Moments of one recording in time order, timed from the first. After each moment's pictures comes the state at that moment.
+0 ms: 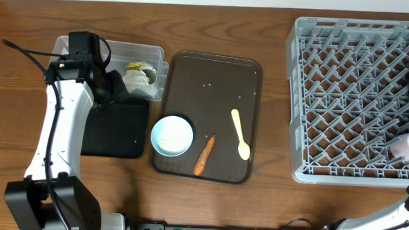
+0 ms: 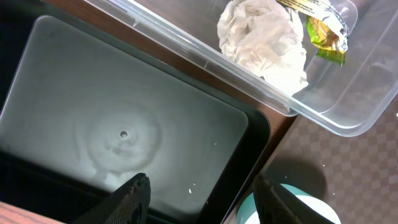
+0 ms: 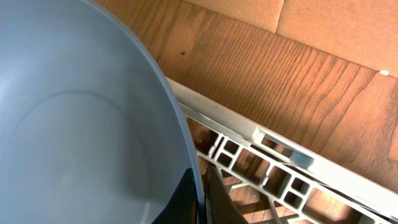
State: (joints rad) left arm 0.12 1.59 1.34 -1.02 0.01 -0.33; right arm -0.88 1.99 1.58 -0.49 -0.06 0.31
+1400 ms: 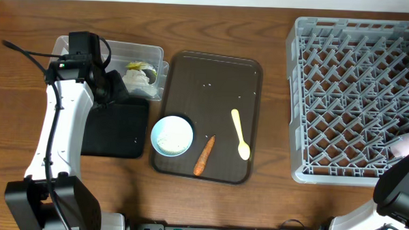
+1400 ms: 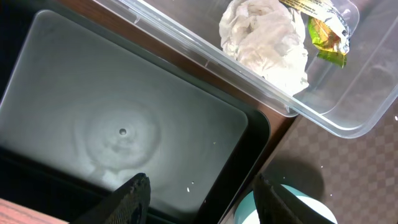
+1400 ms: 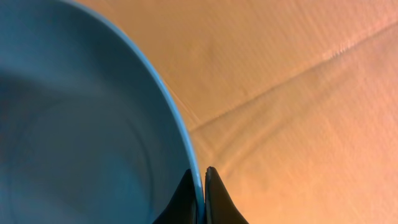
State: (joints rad) left arm 0.12 1.59 1.34 -1.02 0.01 -0.36; right arm -0.43 1.85 1.57 -0.15 0.90 -0.49
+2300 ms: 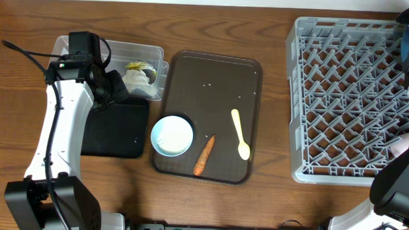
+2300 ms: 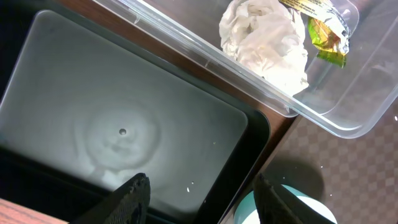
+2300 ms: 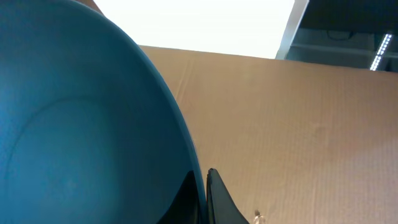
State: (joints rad) left arm 0.12 1.59 1.34 -1.02 0.01 -0.36; right arm -0.37 1.85 1.57 0.01 0.41 -1.49
